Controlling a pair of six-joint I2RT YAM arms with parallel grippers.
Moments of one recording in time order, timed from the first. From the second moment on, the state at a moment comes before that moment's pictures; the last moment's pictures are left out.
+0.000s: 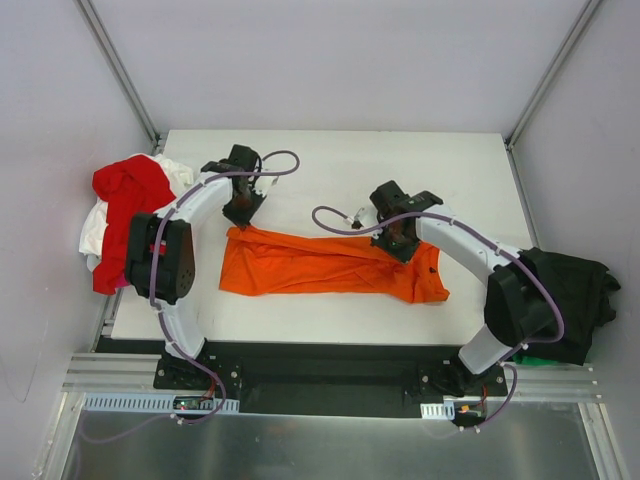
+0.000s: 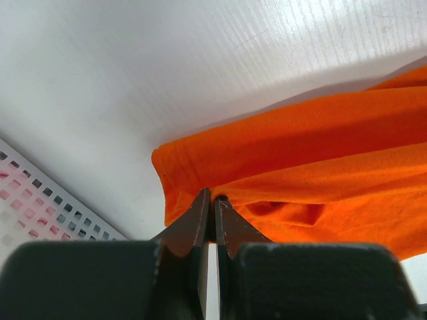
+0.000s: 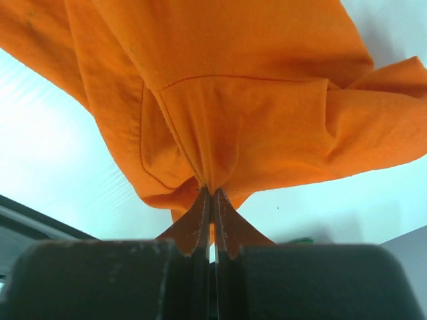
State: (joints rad) left arm -0.24 1.85 1.42 -0.84 -0.01 0.30; right arm 0.58 1.62 1.24 -0.99 0.10 -0.46
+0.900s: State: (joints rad) left arm -0.28 1.75 1.25 -0.87 -0.03 0.28; right arm 0.59 1.60 1.17 -1.00 0.10 -0.43
